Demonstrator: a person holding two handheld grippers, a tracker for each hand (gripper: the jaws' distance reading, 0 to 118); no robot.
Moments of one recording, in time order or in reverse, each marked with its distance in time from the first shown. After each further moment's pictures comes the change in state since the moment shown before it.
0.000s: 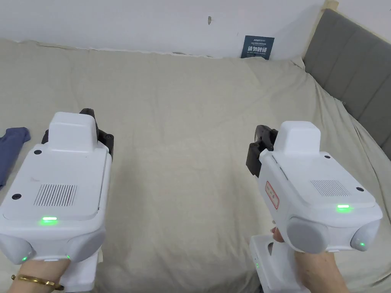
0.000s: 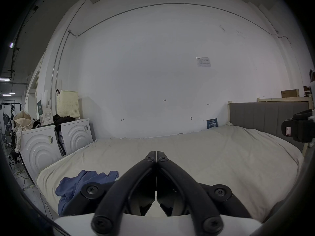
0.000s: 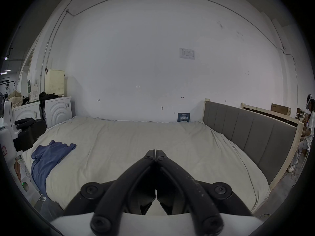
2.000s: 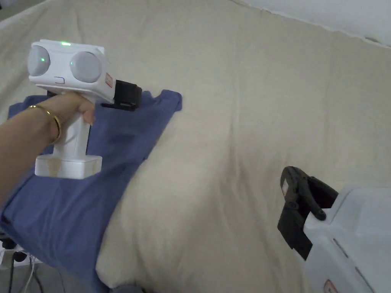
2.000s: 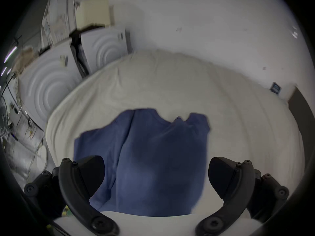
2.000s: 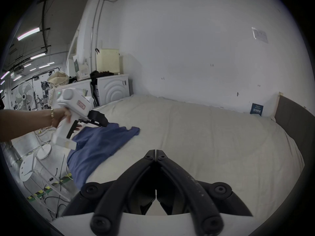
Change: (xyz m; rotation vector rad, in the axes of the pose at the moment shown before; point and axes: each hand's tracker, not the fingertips) left arm -0.340 -0.137 -0.305 -0.929 0.297 0.279; right arm -0.224 -0.013 -0.140 -0.200 0.540 0.126
